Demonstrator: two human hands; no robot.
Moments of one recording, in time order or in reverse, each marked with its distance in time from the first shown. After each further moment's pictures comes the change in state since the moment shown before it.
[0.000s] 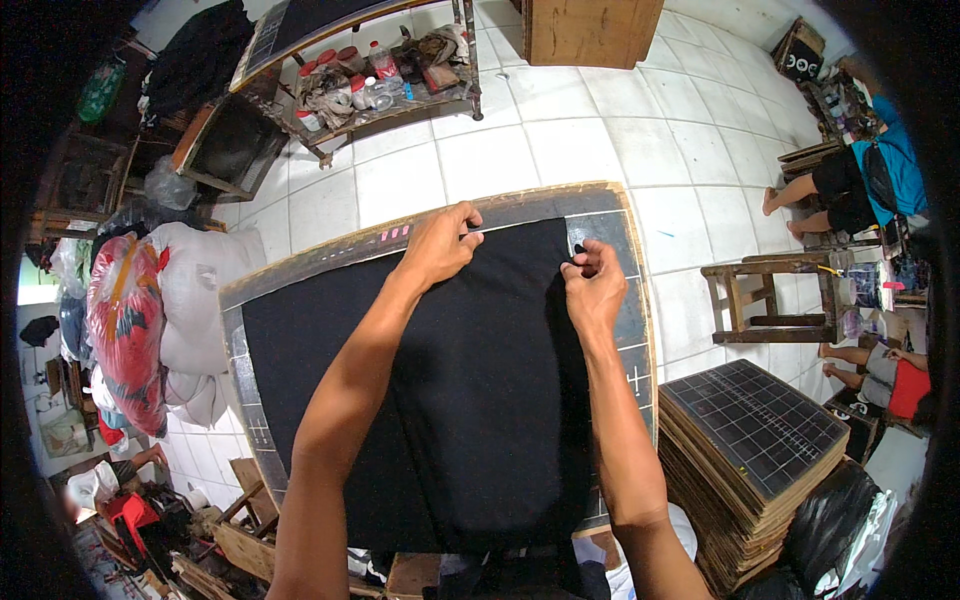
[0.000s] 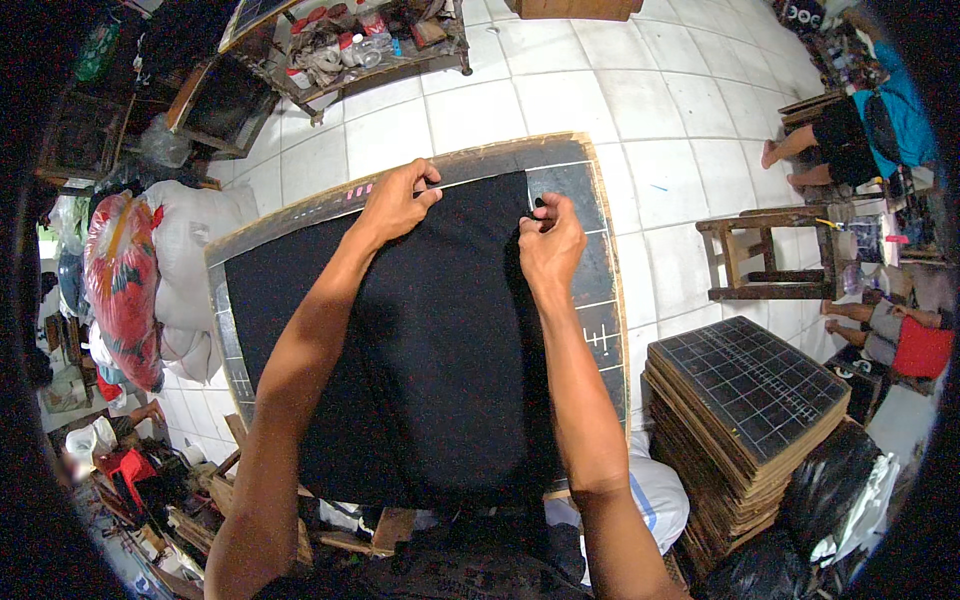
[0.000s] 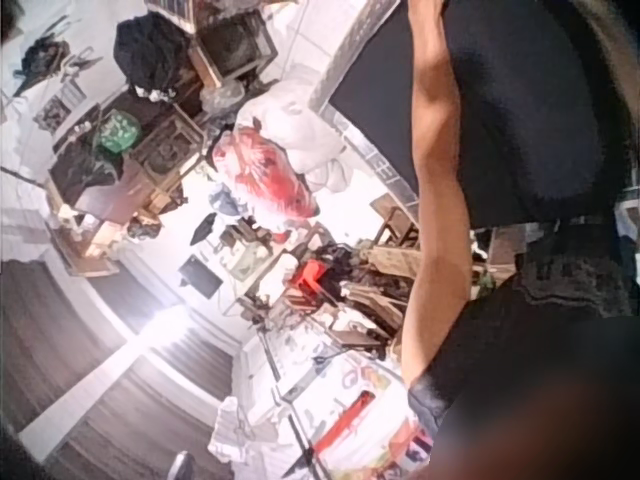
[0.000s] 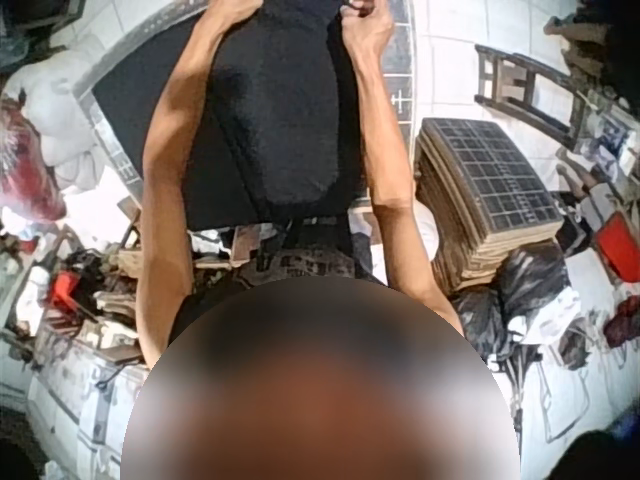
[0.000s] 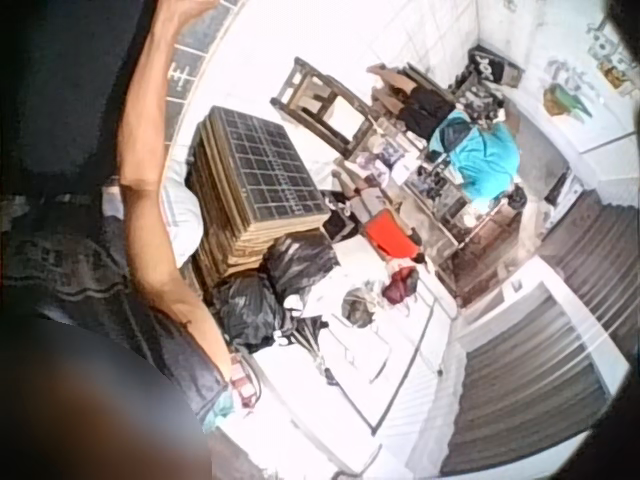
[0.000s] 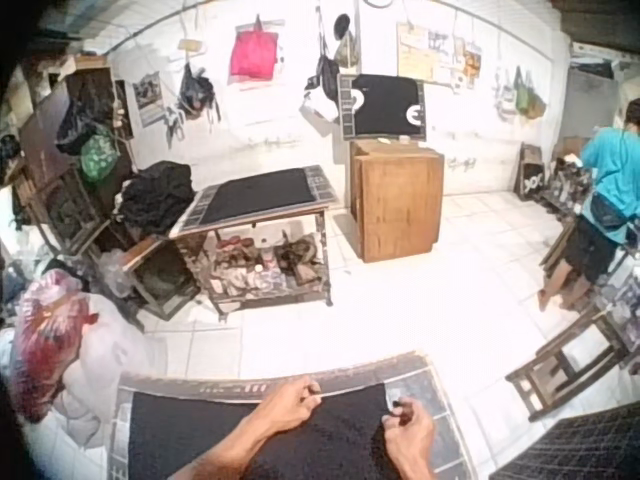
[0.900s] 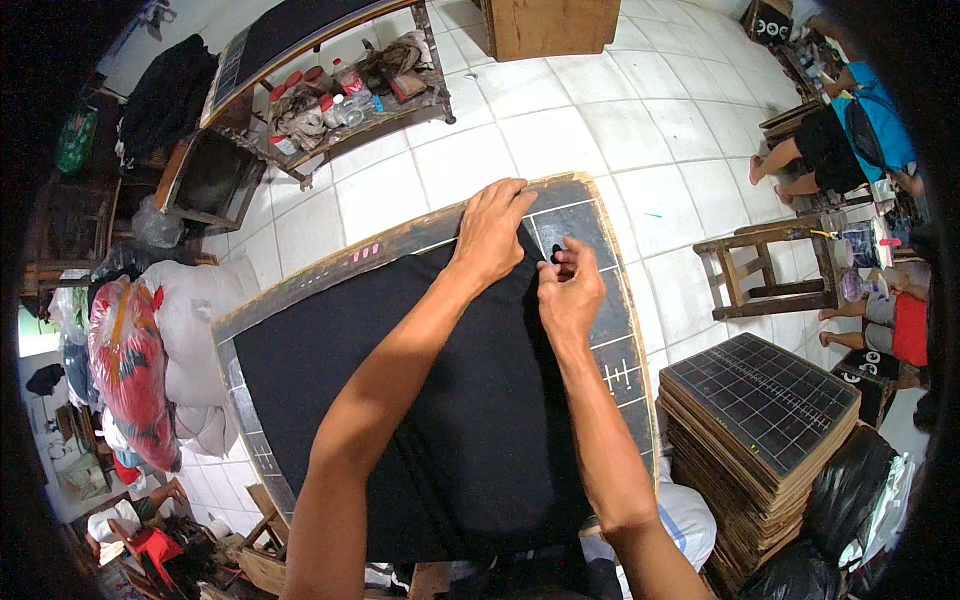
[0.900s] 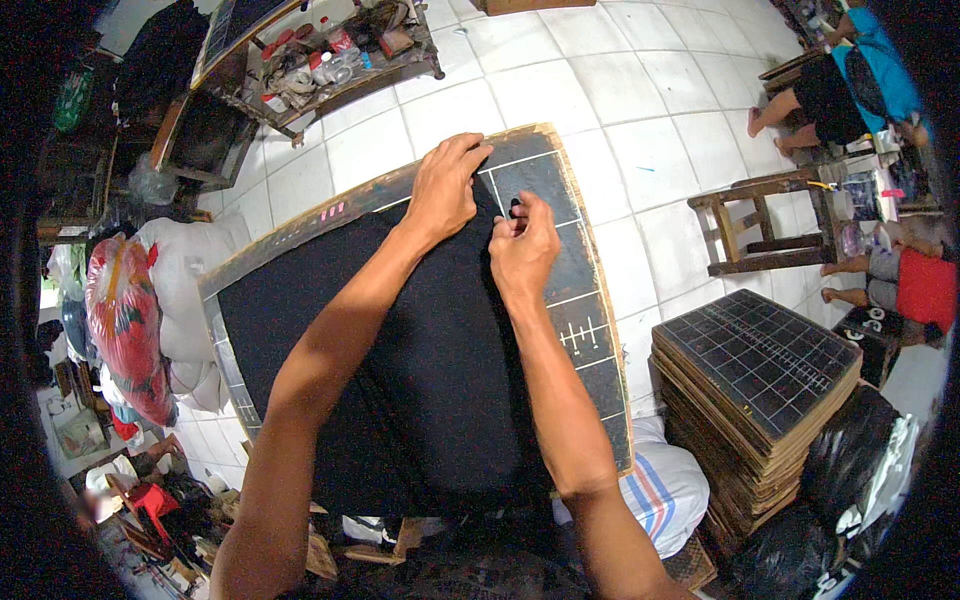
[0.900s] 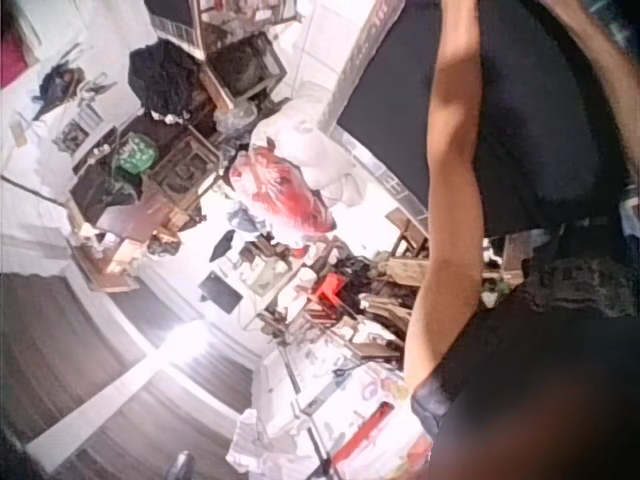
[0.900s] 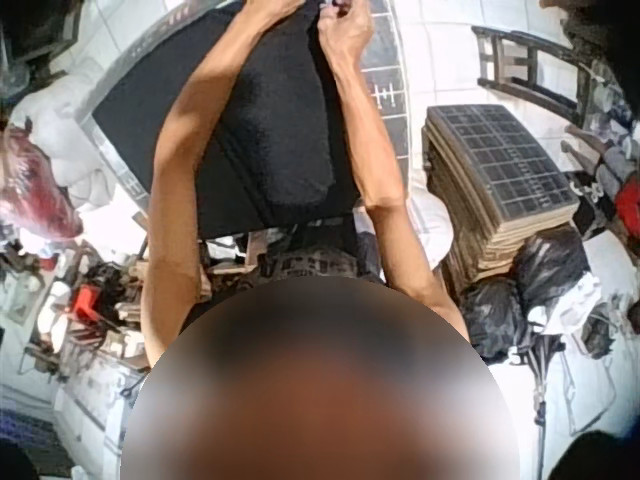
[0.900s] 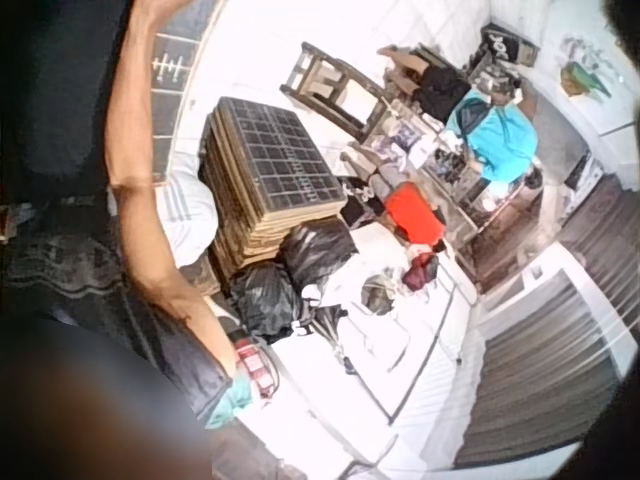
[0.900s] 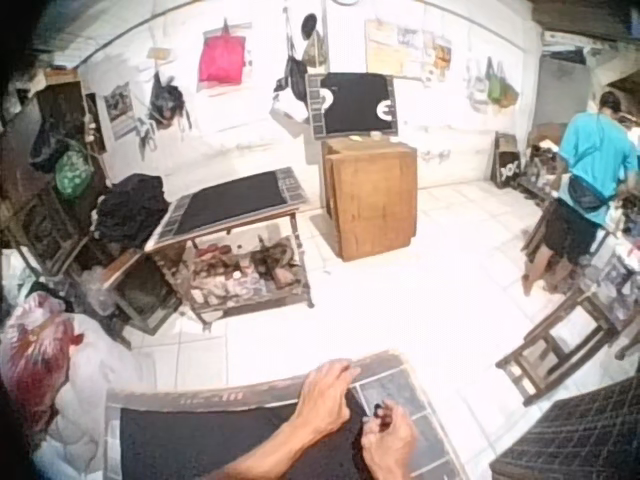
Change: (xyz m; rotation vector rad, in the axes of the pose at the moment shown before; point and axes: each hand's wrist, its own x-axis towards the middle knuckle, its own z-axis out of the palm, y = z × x) left_hand 0.045 0.060 0.076 0.197 0.224 0.496; right_hand -0.010 0.005 0.005 0.051 0.170 -0.084
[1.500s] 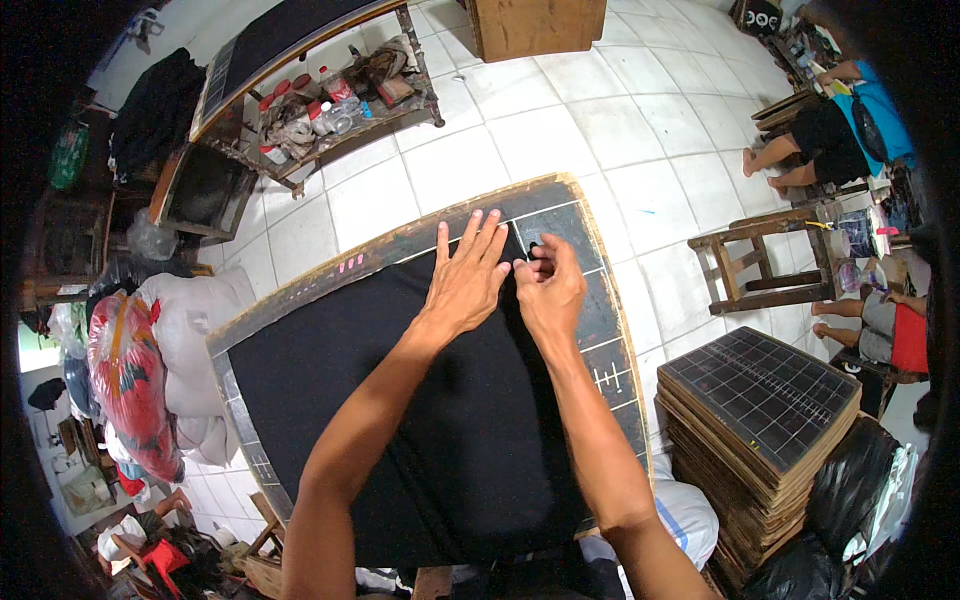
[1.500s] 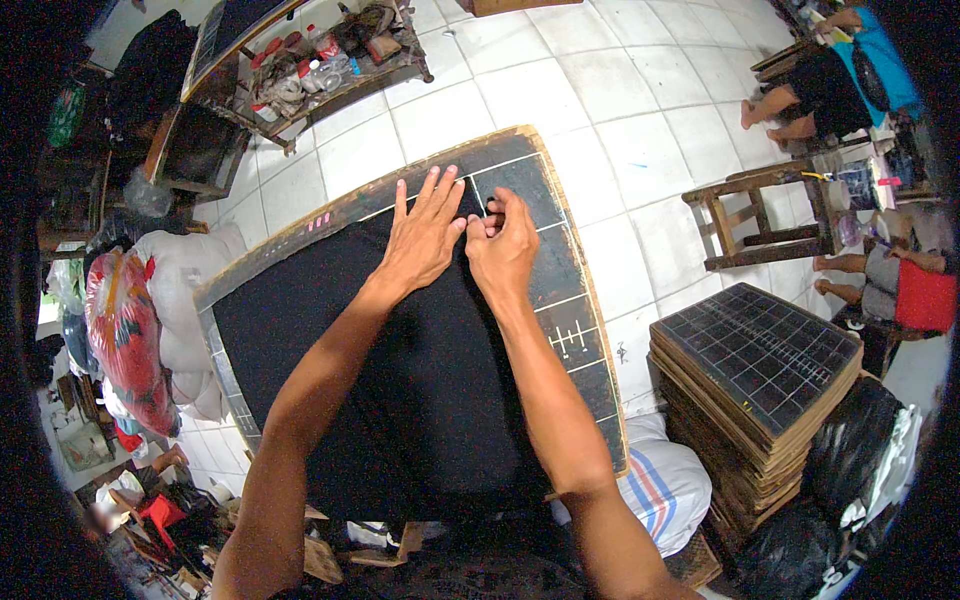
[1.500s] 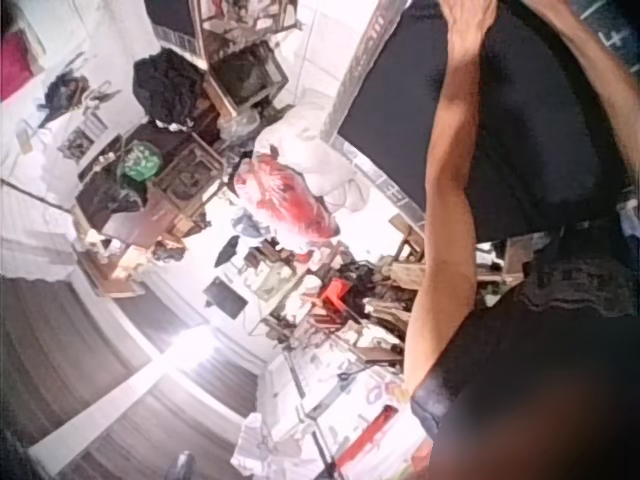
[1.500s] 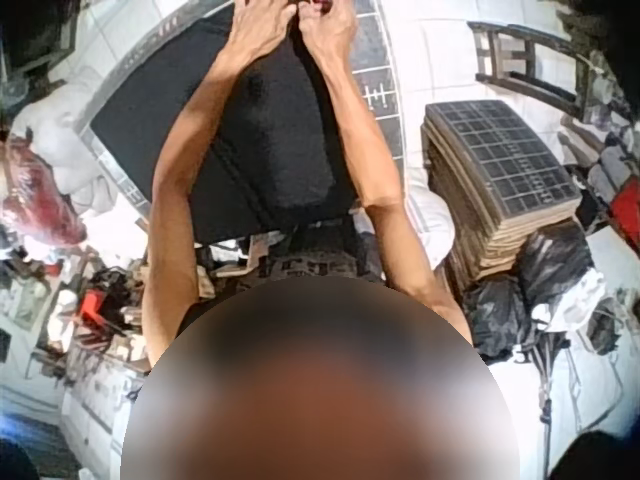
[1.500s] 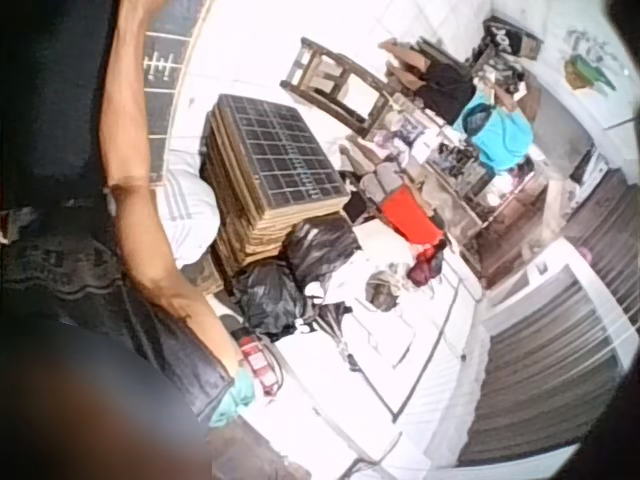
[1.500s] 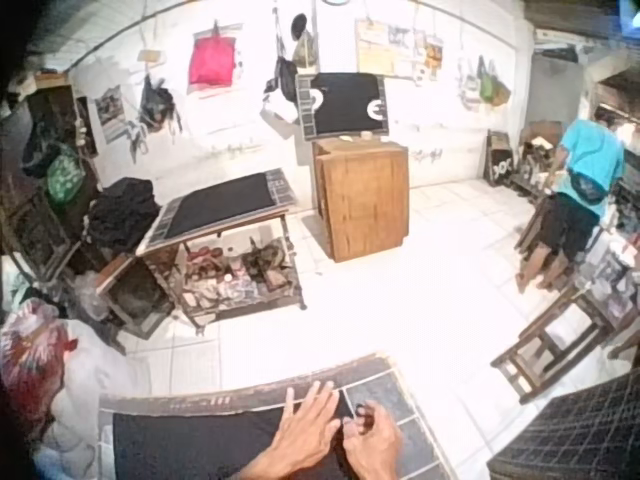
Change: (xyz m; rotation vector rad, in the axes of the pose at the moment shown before) left_hand -0.052 0.012 -0.003 0.222 -0.279 -0.056; right_hand 0.007 -0.005 0.002 0.085 -0.066 0.004
